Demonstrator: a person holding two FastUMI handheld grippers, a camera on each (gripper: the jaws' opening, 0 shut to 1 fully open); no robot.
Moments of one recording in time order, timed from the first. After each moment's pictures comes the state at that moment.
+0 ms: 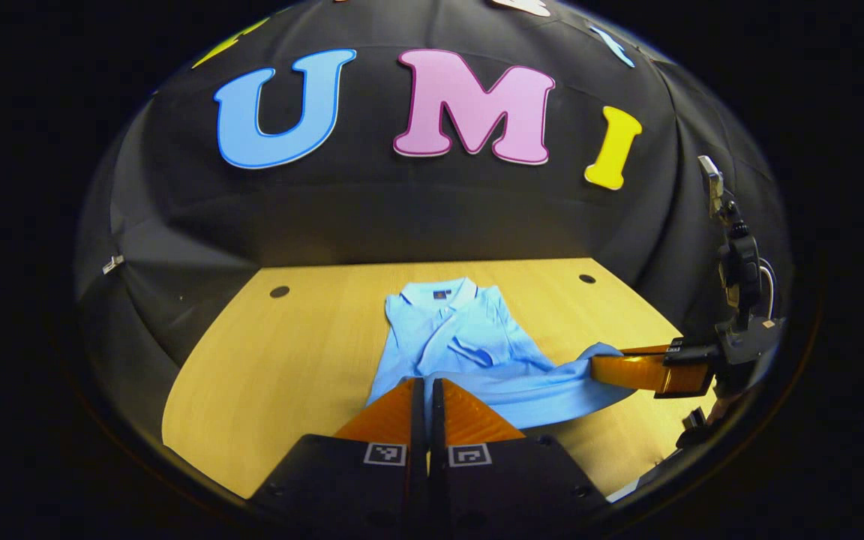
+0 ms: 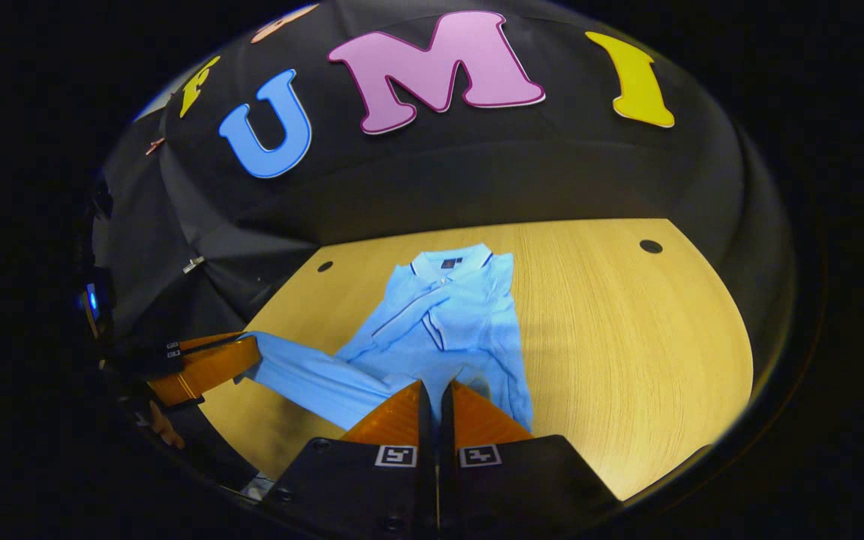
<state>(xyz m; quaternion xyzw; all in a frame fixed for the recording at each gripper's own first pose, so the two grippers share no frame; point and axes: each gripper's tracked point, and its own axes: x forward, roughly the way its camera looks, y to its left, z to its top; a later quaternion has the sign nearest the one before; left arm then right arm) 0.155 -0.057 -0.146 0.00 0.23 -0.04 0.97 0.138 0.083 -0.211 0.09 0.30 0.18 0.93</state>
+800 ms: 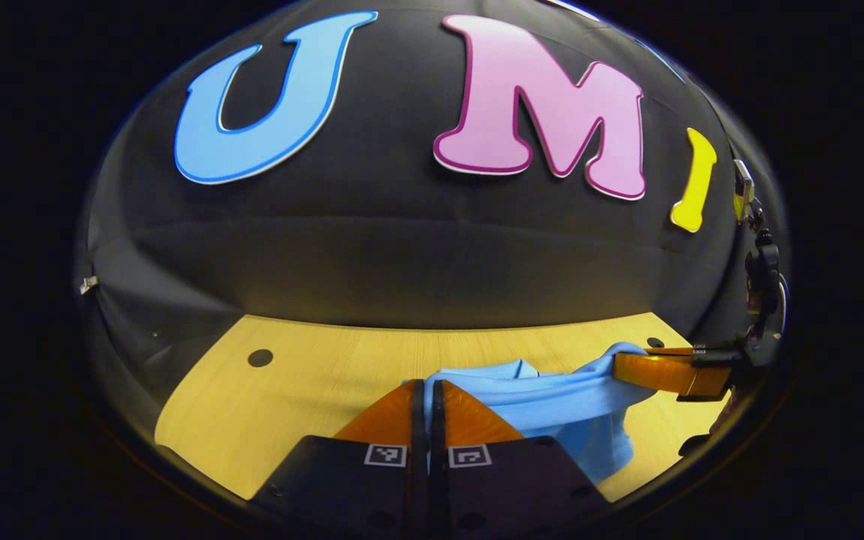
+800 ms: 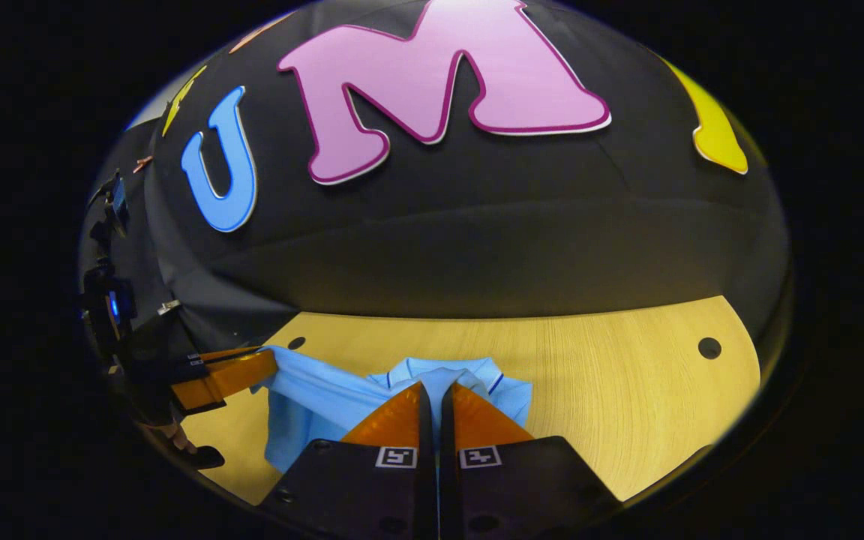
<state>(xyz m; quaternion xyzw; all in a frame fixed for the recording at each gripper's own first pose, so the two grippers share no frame) 0.398 -0.015 -0.155 -0.02 0.17 -0.01 0.98 0.380 0.110 -0.208 0.08 0.21 0.19 0.96</state>
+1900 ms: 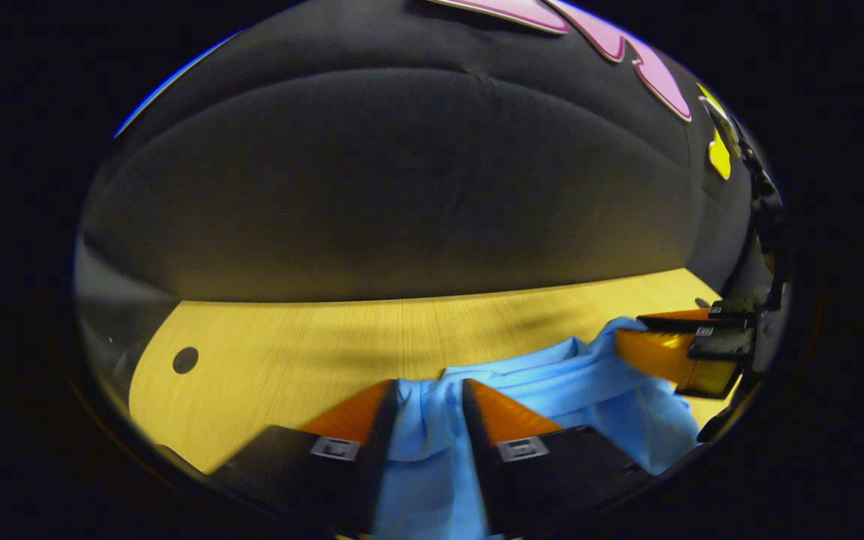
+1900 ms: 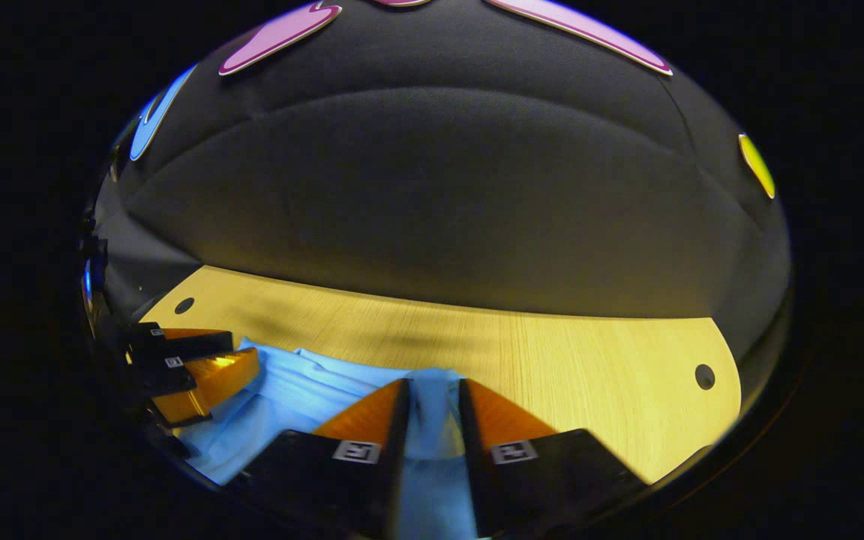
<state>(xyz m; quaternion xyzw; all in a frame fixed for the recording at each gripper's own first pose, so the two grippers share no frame) 0.509 -0.018 -0.255 -0.01 0.24 -0.04 0.97 0.483 0.101 -0.301 -0.02 0.26 0.10 0.96</state>
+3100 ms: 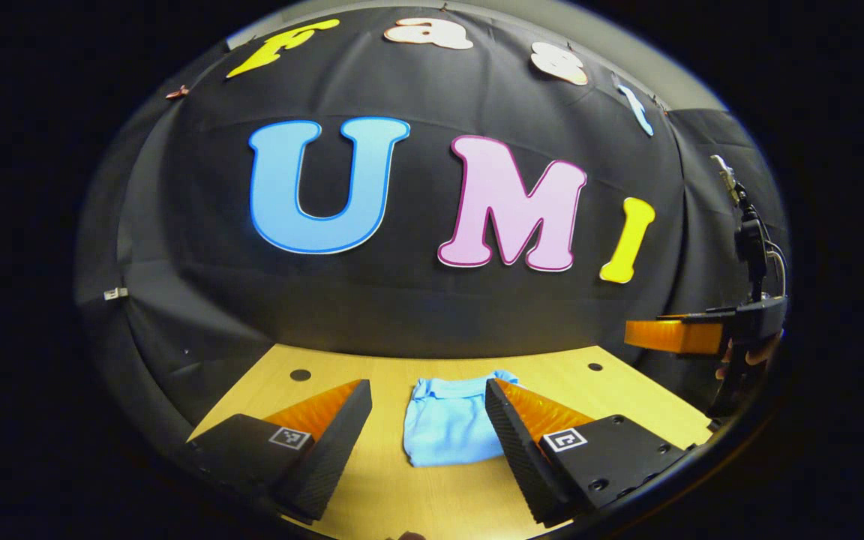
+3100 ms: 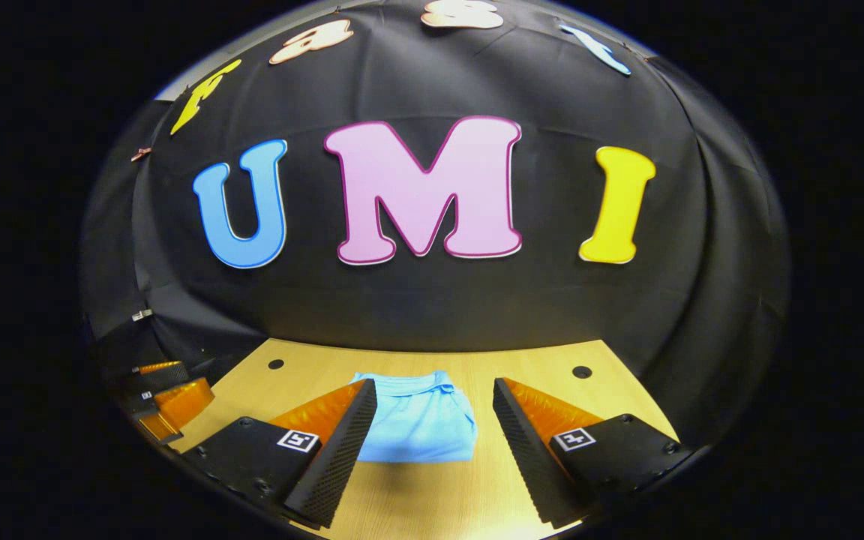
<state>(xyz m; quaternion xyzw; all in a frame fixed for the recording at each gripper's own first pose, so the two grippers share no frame) 0.153 0.024 -0.041 -0.05 0.07 -0.04 1.00 0.170 0.066 -0.031 0.02 0.12 0.04 0.99</state>
